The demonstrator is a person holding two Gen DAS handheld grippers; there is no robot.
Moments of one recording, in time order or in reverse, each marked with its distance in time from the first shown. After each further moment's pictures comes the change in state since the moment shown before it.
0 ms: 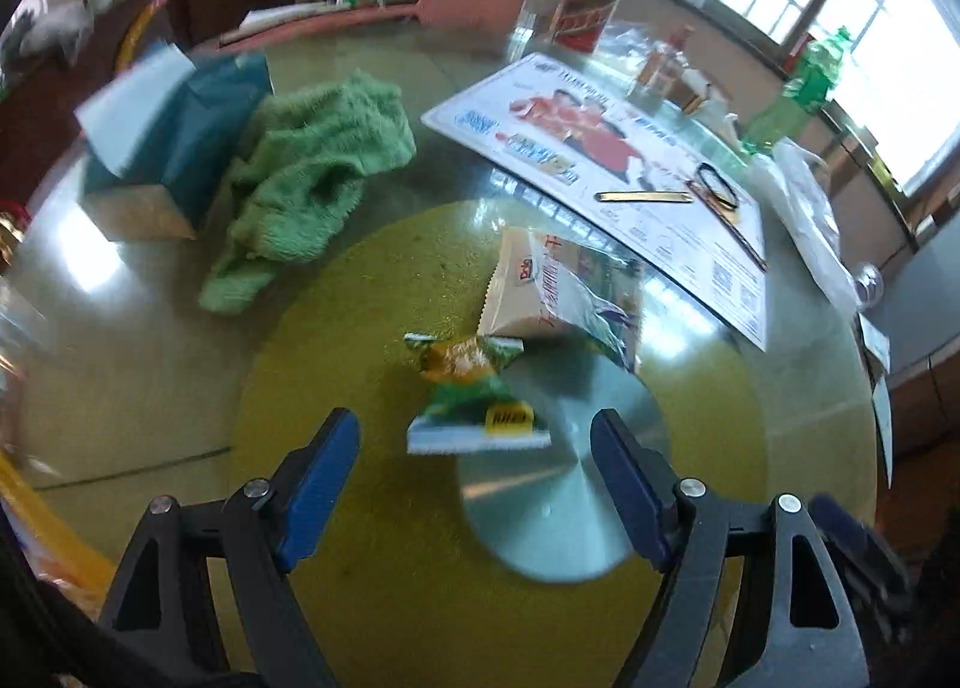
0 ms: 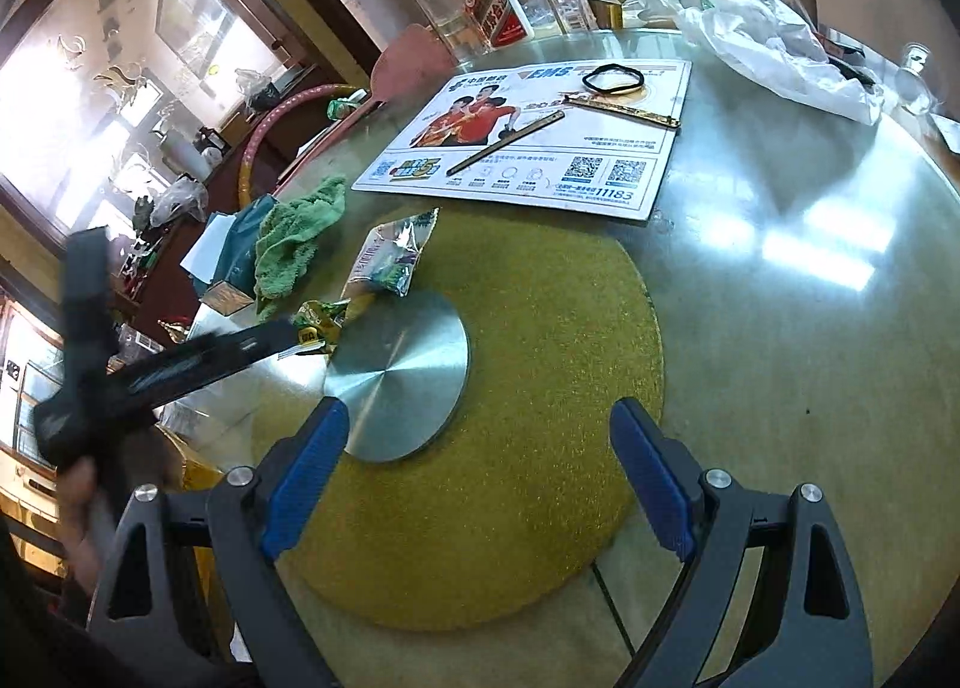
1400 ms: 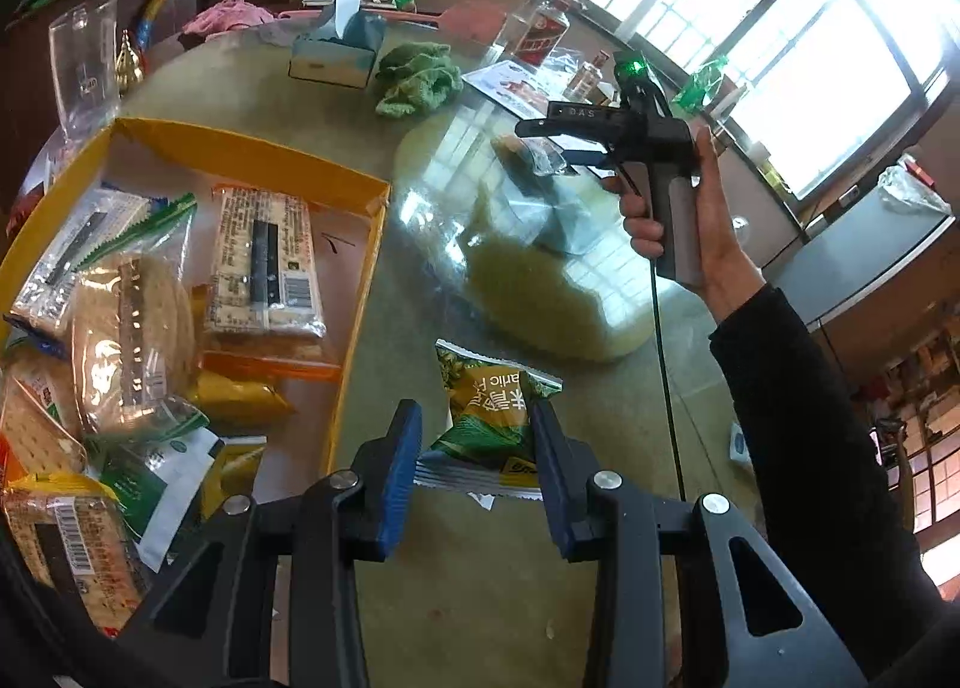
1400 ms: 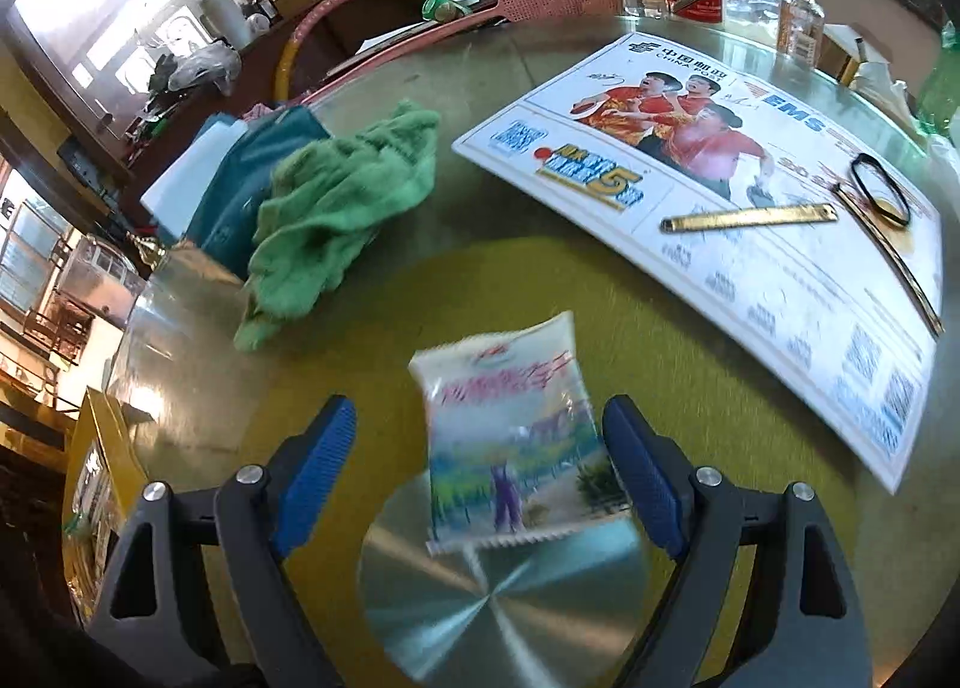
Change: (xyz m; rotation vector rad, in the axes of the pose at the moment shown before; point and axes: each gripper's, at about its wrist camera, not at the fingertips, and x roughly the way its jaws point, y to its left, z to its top) left arm -0.166 0.122 -0.200 -0.024 -0.054 -0.270; right arm 0.148 0.103 0.077 -0.312 0.191 -0.031
